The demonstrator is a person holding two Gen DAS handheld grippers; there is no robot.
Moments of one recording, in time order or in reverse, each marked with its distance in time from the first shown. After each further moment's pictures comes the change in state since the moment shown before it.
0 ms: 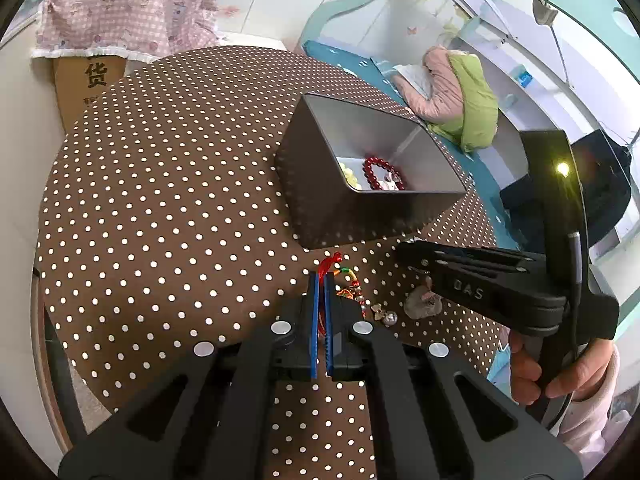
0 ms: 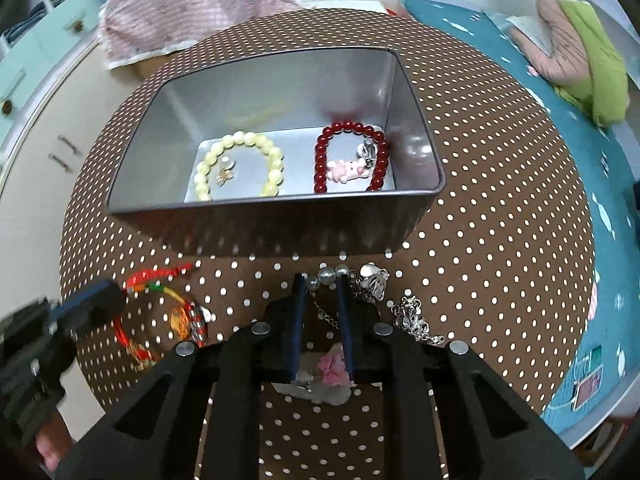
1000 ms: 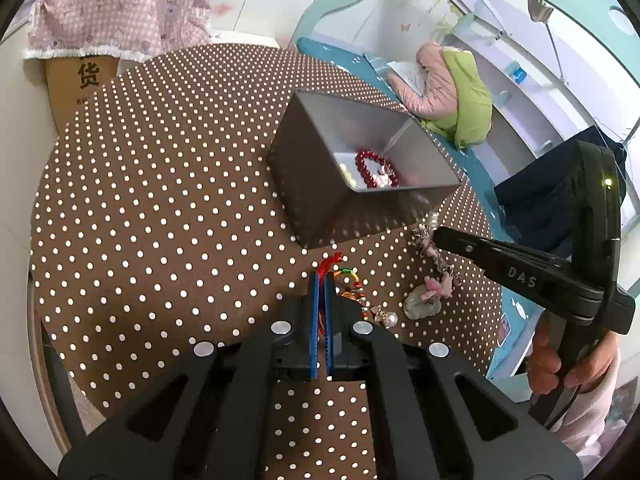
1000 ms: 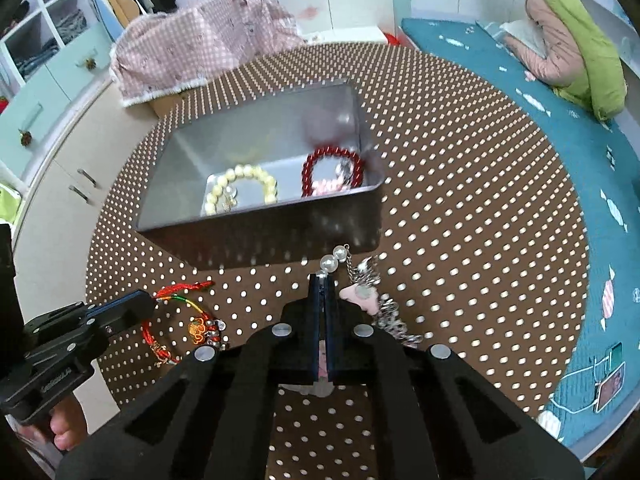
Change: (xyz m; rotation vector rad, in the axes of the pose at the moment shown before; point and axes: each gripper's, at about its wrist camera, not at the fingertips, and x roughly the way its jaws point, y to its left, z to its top) left arm 0.005 0.002 0.001 0.010 -0.004 -0.018; right arm -0.038 -0.025 -0.012 0.035 -0.145 0.094
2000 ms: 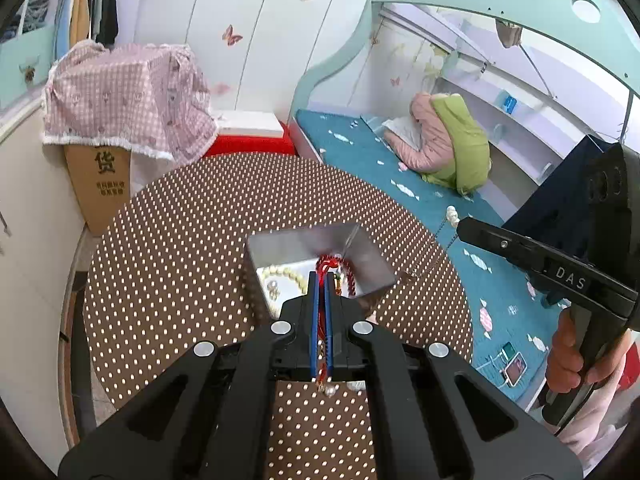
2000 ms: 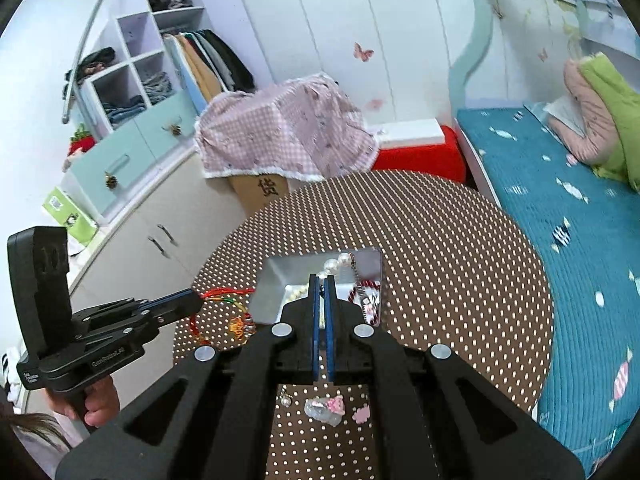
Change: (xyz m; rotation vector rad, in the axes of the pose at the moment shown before) left arm -0.072 -0.087 0.048 0.107 -0.235 0.105; right arm -0.107 -0.025 0.042 -0.124 -0.304 0.278
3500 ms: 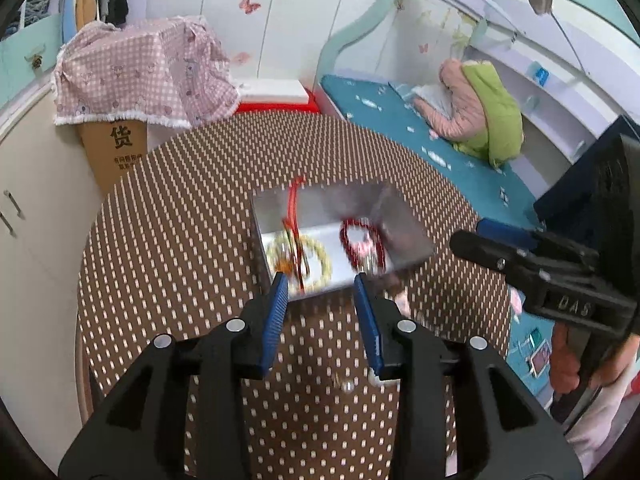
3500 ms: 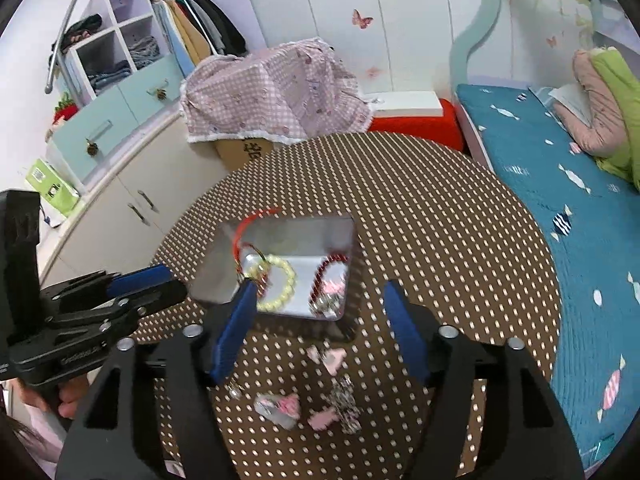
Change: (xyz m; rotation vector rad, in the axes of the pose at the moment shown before) left arm 0.056 0.005 -0.027 -0.006 0.145 0.104; right arm 0.047 -0.037 -0.029 -0.013 0.152 -0.052
